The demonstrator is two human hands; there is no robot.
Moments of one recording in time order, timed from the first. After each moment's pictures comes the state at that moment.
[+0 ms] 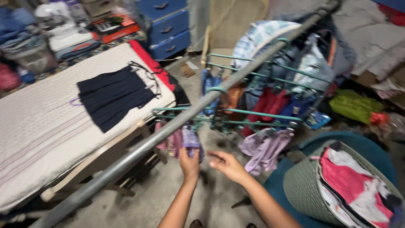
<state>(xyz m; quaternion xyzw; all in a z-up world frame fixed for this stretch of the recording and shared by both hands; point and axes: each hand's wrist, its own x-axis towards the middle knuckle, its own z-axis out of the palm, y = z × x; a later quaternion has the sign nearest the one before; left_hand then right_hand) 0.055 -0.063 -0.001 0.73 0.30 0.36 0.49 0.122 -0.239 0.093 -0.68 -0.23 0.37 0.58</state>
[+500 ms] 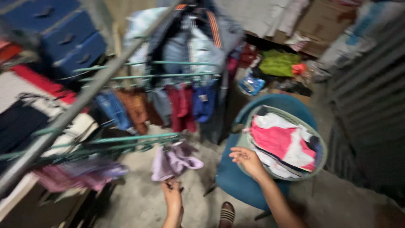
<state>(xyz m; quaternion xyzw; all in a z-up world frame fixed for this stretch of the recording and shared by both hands) 0.041 -0.246 -0.093 0.50 0.37 0.10 0.78 0.179 -0.576 0.010 -0.73 -0.03 0.16 0.66</state>
